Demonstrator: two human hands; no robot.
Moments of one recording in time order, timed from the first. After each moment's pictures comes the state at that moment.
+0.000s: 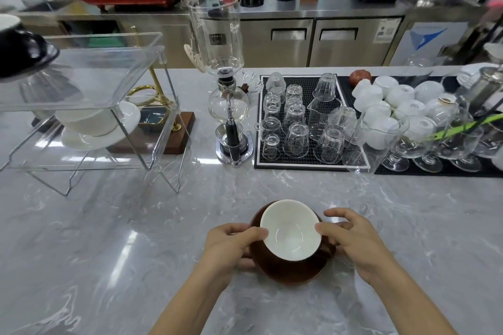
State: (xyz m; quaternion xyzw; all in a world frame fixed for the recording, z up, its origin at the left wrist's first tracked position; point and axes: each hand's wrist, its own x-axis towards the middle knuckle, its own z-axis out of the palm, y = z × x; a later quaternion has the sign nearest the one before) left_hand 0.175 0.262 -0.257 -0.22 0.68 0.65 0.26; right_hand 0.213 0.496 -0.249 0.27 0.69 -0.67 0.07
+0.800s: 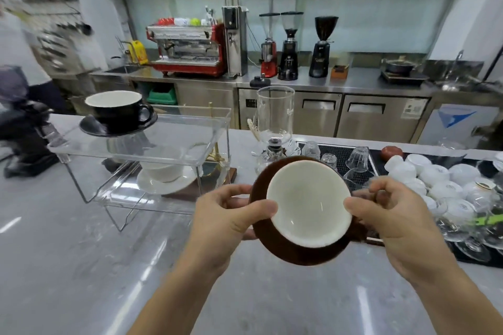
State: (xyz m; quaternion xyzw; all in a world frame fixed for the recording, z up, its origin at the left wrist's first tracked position) left_hand 0.159 0.207 -0.078 -0.05 0.67 0.74 0.02; right_hand 0.173 0.439 -0.076 0.02 0.67 -0.73 -0.11
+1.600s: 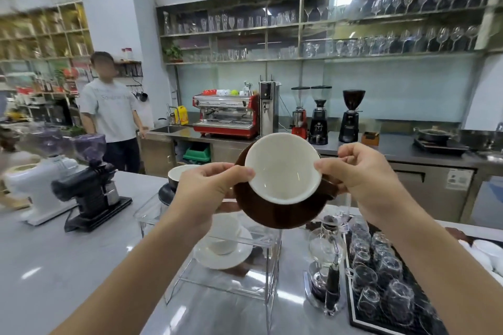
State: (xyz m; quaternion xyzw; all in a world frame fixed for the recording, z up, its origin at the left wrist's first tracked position) left_hand 0.100 0.075 0.059 -0.02 0.68 0.72 -0.11; right_hand 0.077 0.309 0.070 -0.10 0.72 -0.68 -0.12
